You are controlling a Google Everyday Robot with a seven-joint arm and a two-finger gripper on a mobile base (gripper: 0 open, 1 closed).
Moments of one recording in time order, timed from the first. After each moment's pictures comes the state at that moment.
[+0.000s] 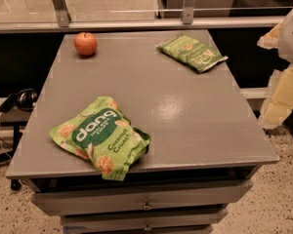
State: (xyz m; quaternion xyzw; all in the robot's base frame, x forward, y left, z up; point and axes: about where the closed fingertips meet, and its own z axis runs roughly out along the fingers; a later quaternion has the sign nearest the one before) arm 0.438 -0.216 0.978 -0.60 0.78 -0.04 0.16
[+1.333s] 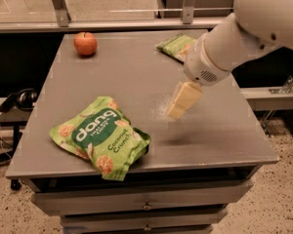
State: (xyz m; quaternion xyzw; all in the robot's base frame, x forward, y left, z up) arm 0.531 -0.072 0.895 -0.62 0.72 0.07 0.30
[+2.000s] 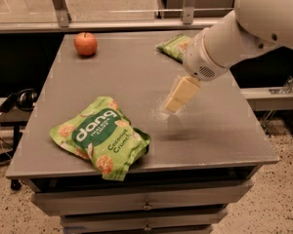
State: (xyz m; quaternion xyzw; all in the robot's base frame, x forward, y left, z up) arm 0.547 -0.068 0.905 -0.61 0.72 0.06 0.33
